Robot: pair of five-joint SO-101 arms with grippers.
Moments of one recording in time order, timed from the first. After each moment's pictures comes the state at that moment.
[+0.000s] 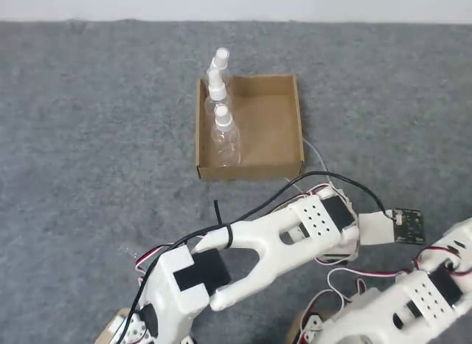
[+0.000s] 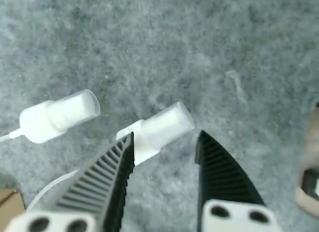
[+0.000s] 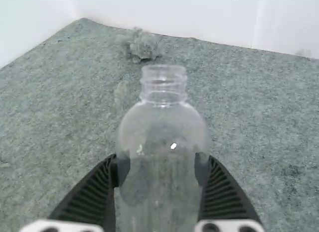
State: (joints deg) left arm 57.7 24.8 2.9 64.5 -24.2; right arm 54.6 -59.0 80.3 11.3 -8.6
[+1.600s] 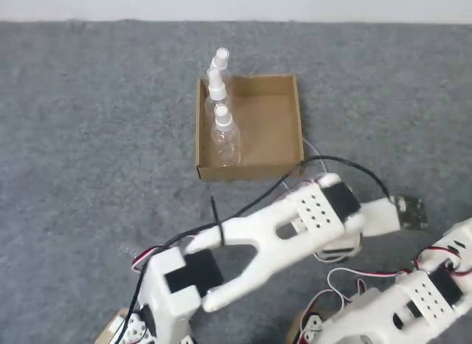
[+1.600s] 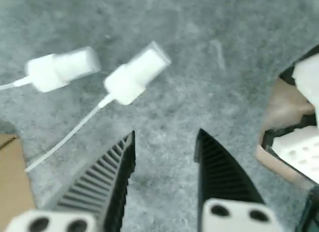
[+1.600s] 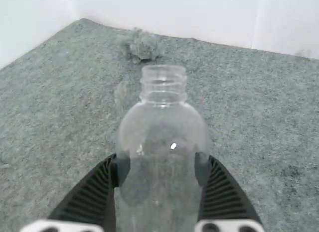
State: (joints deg) left arm 56.9 20.5 -6.7 82.8 -18.4; right arm 54.6 -59.0 80.3 11.3 -8.6
